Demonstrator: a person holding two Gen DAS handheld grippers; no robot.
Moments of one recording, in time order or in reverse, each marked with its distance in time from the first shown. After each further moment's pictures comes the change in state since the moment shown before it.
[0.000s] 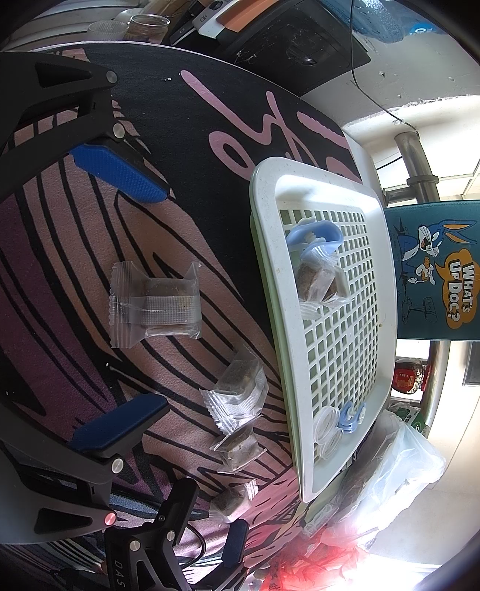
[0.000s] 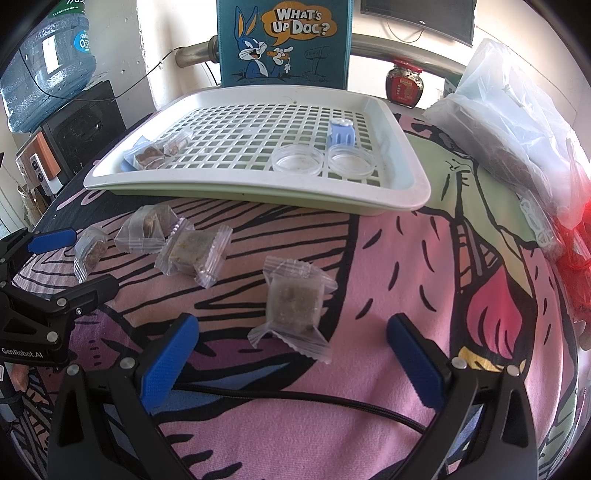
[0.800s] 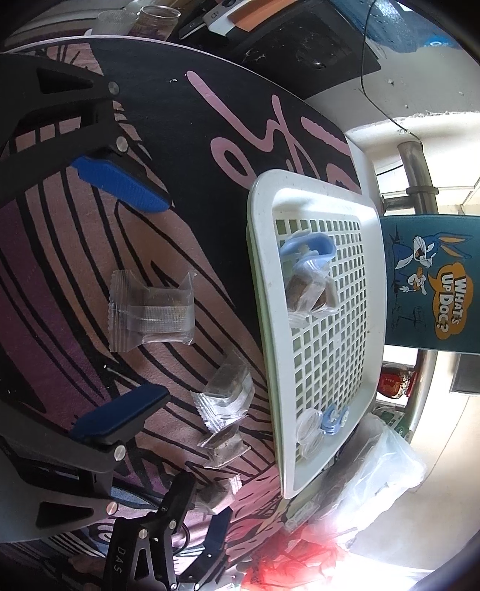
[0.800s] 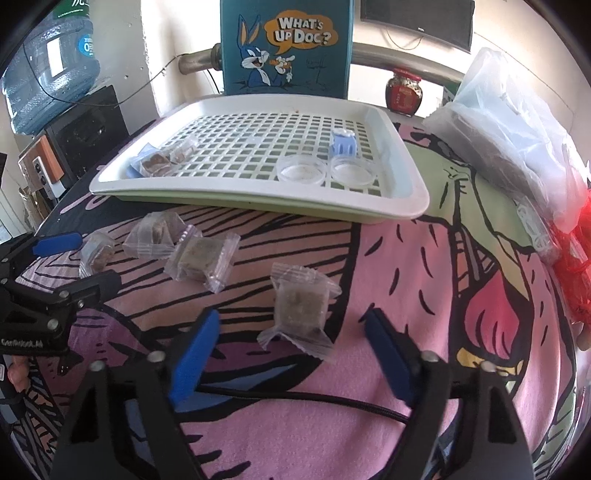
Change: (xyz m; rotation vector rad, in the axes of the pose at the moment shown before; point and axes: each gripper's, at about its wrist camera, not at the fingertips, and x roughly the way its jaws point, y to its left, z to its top) left arm -0.007 0.010 -0.001 -0.060 -0.039 -0.035; right arm -0.006 0.004 0.000 -0.004 -0.034 0.001
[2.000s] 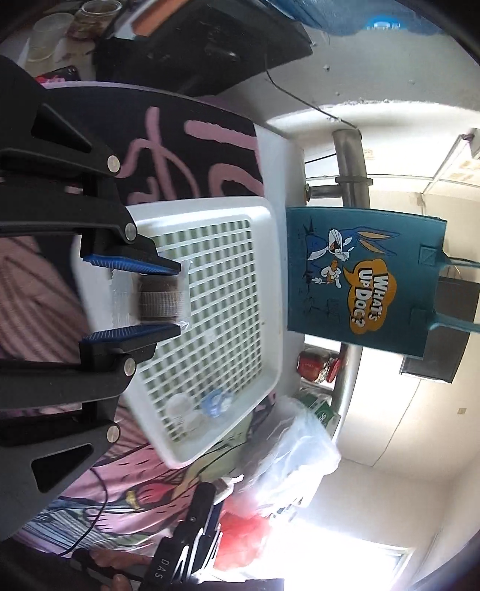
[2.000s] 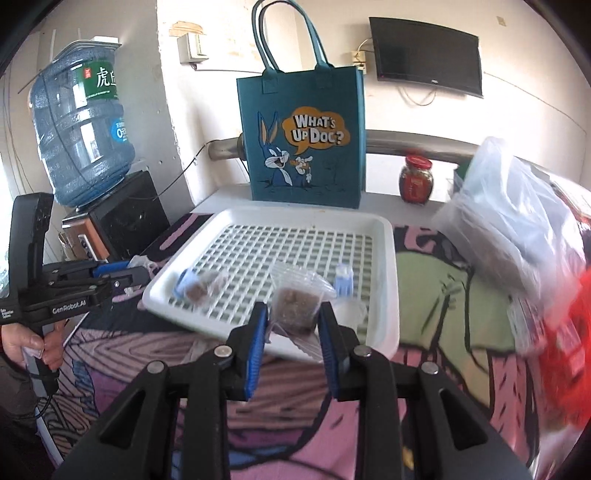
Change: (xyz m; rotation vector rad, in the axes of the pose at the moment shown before) left arm -0.029 0.035 0.111 0.001 -0.155 -0.129; right arm -0.061 -0.031 0.089 -0.007 -0.227 0.154
